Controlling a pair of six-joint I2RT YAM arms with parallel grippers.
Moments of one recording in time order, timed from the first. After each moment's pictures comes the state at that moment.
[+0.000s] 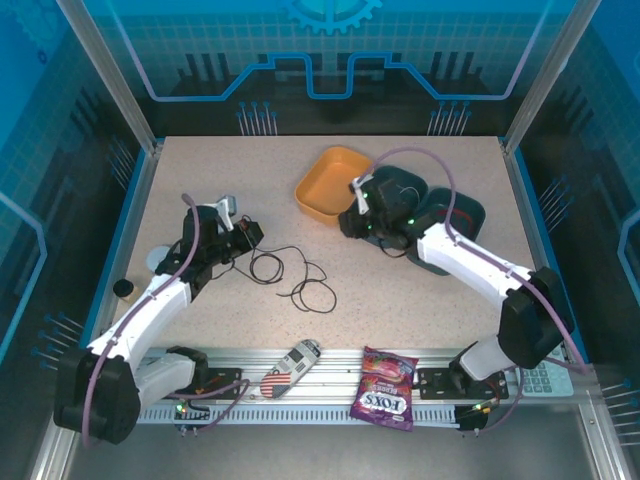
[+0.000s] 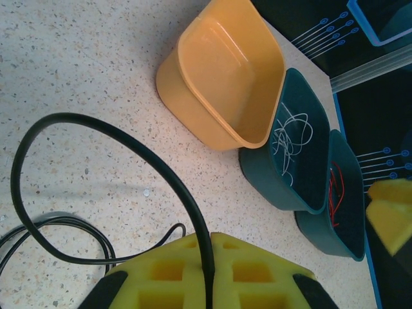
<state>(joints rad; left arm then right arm) -0.19 1.07 0.64 -0.11 0.34 -0.71 0.63 1.48 1.13 -0.39 0.04 0.25</state>
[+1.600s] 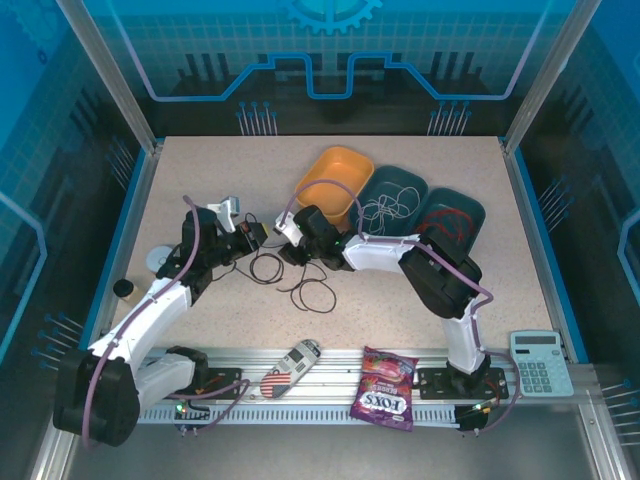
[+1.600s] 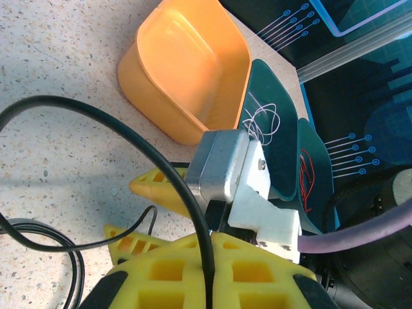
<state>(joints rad) -0.19 1.06 0.60 -0.02 0.44 -0.72 0.83 2.02 1.27 0.04 -0.04 -0.12</state>
